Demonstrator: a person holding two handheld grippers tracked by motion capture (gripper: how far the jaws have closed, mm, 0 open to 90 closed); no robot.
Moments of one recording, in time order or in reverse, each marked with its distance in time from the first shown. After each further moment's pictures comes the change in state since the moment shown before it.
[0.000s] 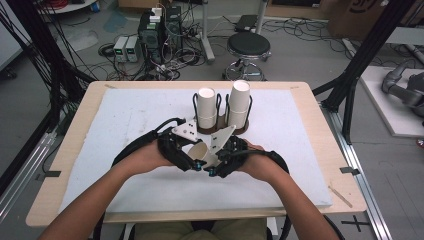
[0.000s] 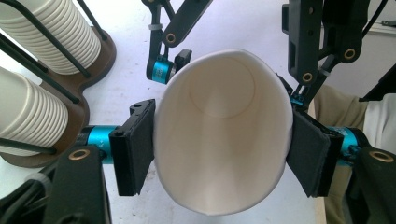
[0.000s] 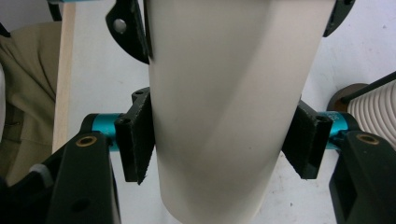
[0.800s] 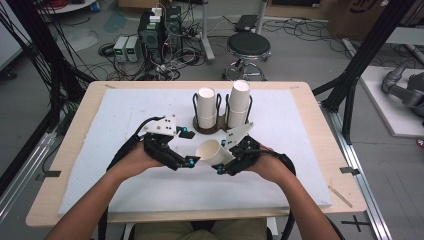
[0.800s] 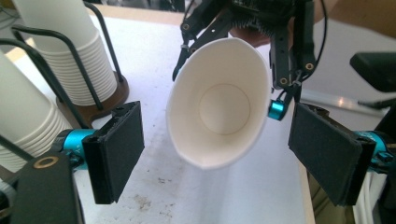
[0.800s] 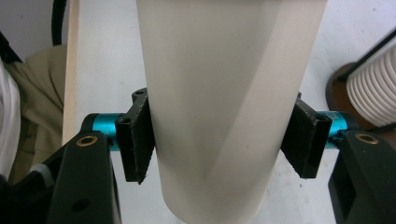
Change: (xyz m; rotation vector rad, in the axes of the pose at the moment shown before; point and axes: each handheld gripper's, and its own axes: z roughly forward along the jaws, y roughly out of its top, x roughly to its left) left arm 0.006 -0.040 -0.020 -0.345 0.002 -0.129; right arm -0.010 -0.037 -0.012 -0.114 0.018 0.127
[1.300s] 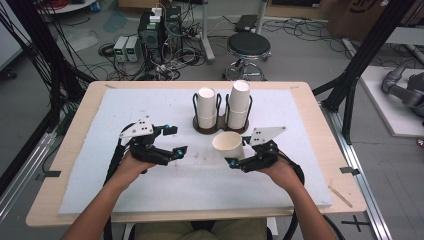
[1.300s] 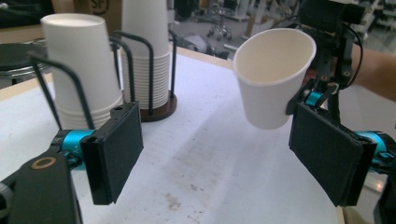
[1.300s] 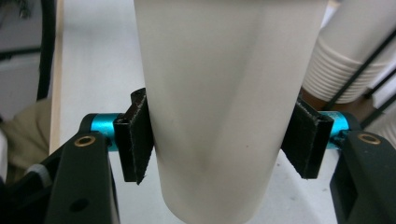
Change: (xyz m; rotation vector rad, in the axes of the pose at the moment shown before) left arm 0.012 -0.052 -0.020 -0.234 0.190 -0.164; right arm -0.004 -0.051 -0.024 -0.250 -0.104 0.181
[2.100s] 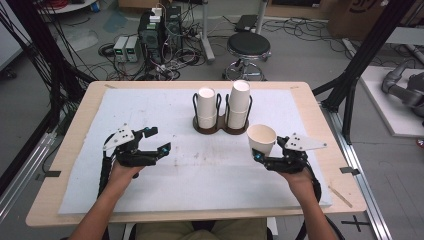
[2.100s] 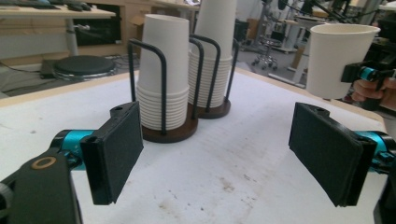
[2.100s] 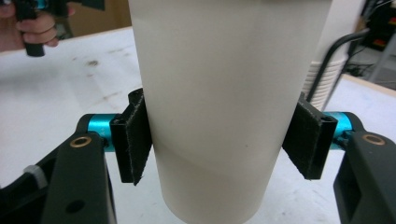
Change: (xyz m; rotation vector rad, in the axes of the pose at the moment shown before) left arm 0.015 -0.034 -0.029 -0.129 0.202 -0.032; right arm -0.005 -0.050 -0.054 -0.218 -0.284 0.157
